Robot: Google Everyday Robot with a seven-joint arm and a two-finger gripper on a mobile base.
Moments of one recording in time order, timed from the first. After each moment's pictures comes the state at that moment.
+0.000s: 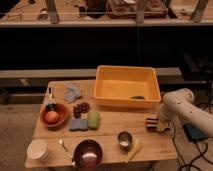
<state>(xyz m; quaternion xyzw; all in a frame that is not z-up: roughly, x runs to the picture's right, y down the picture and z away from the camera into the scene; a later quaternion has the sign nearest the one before) 0.321 0.184 0.840 -0.29 0.01 0.09 0.95</state>
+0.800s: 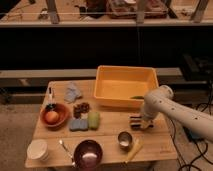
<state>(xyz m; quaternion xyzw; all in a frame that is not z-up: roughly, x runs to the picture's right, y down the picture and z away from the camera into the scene) 0.224 0.186 0.836 -0.29 -0.02 0.04 0.96</state>
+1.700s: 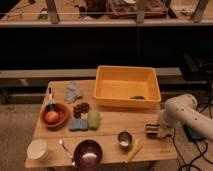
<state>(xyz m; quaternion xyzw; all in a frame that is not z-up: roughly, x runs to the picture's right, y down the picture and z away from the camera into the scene) 0.318 0.215 0.811 -0.30 0.00 0.08 0.95</state>
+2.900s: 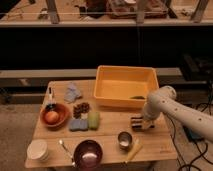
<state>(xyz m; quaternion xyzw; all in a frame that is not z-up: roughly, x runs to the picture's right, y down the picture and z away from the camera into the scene) 0.225 0.185 0.827 -0.29 -0.05 0.03 0.96</state>
